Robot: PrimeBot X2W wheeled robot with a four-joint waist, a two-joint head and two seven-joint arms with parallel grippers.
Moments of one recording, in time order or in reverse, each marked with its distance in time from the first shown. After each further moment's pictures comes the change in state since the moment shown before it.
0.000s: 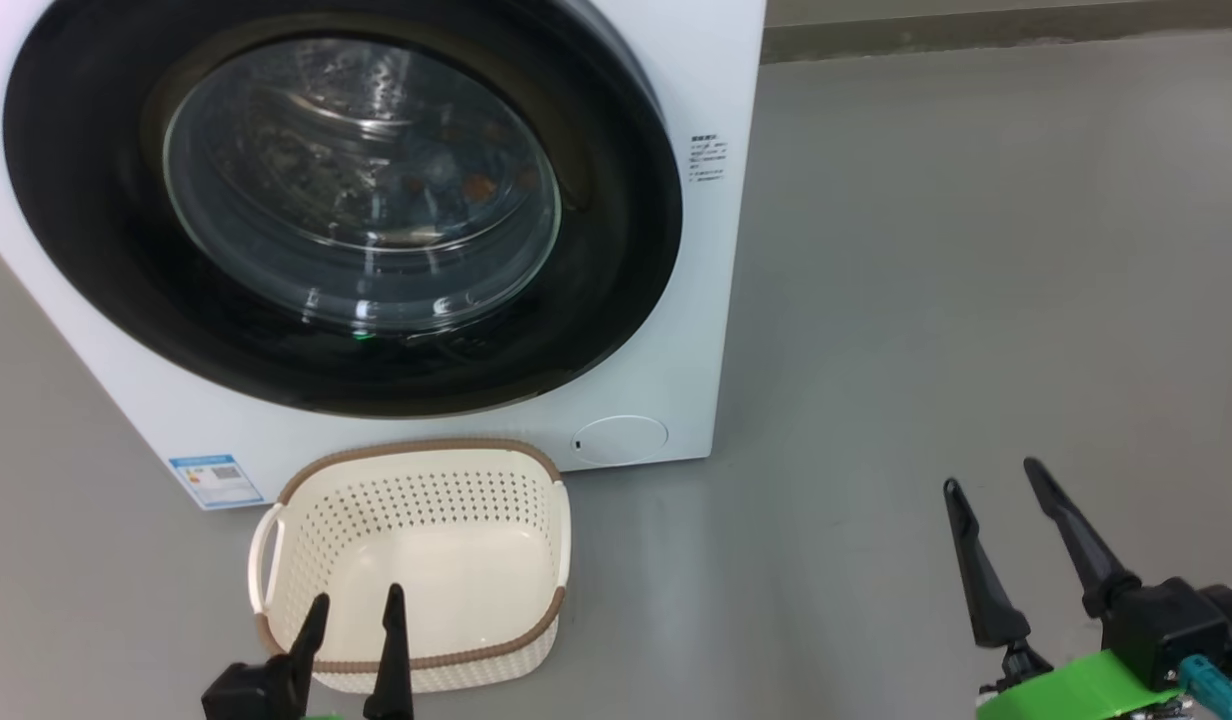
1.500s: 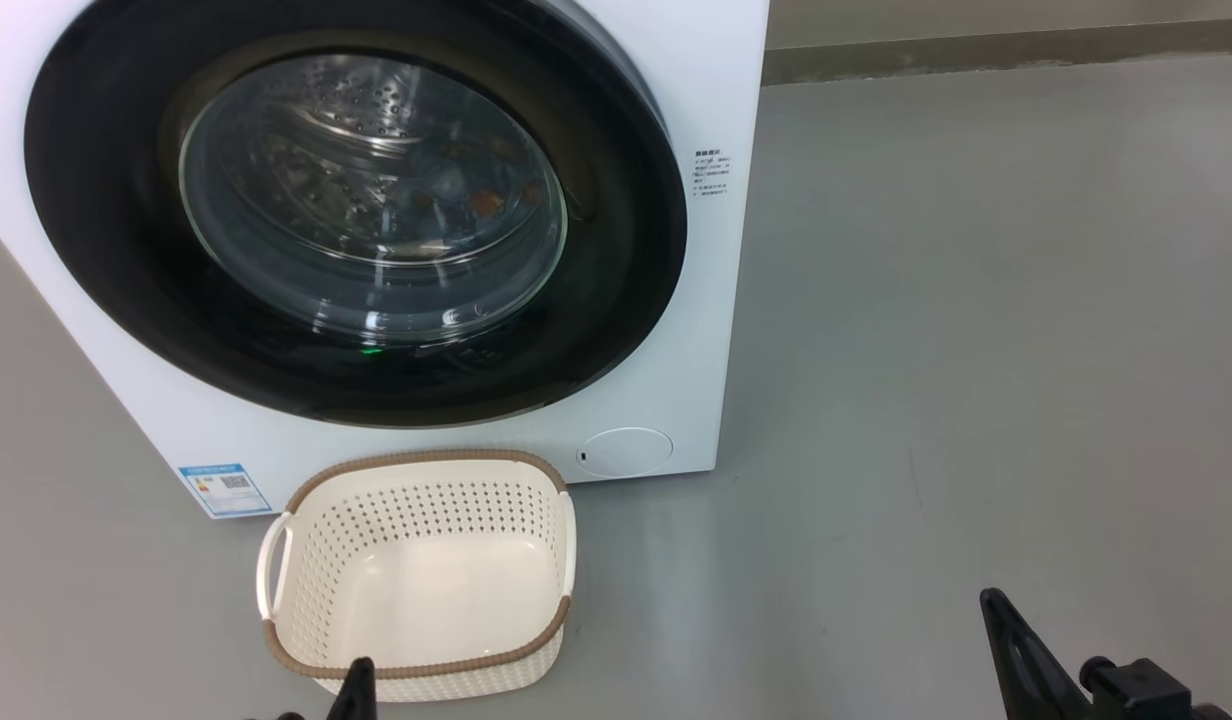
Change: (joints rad) left arm 0.078 -0.014 0.017 0.036 0.030 -0.006 0.006; right arm 0.099 0.052 -0.057 0.163 -0.058 0.001 0.005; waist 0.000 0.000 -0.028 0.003
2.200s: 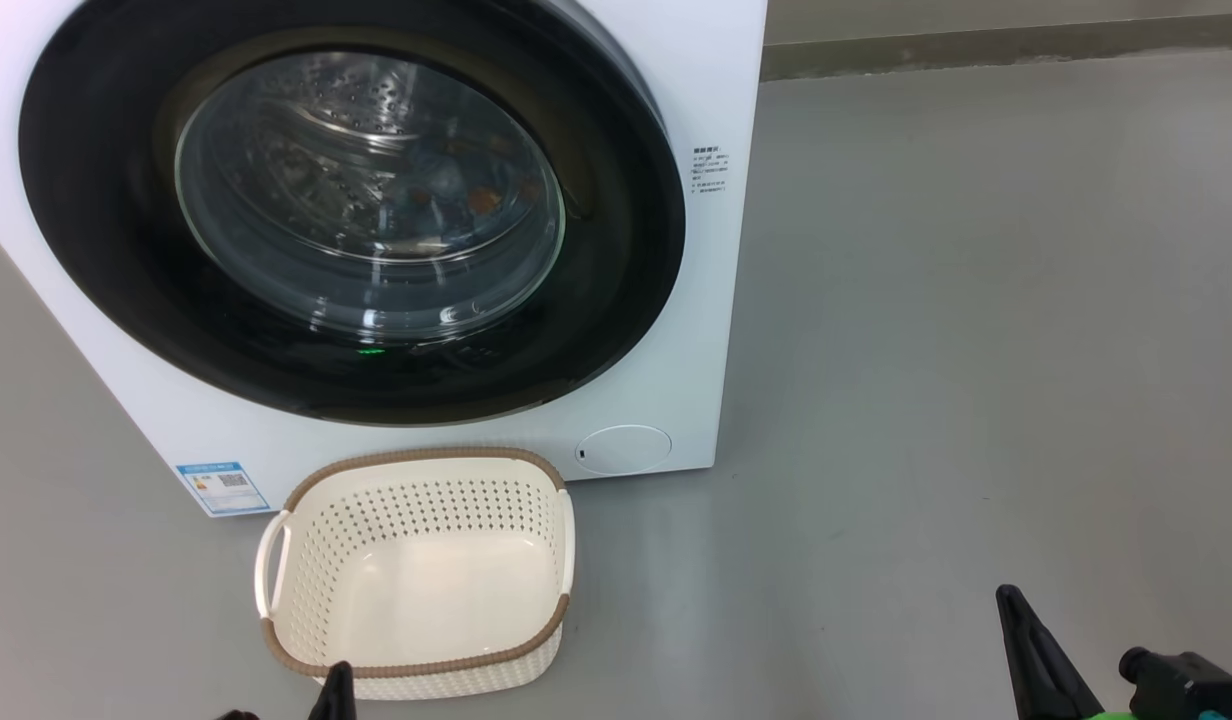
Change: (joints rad) left arm -0.005 -0.001 0.037 -0.002 -0.215 -0.017 0.058; right arm -0.005 0.002 -0.006 0.021 0.260 0.000 0.059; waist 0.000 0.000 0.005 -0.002
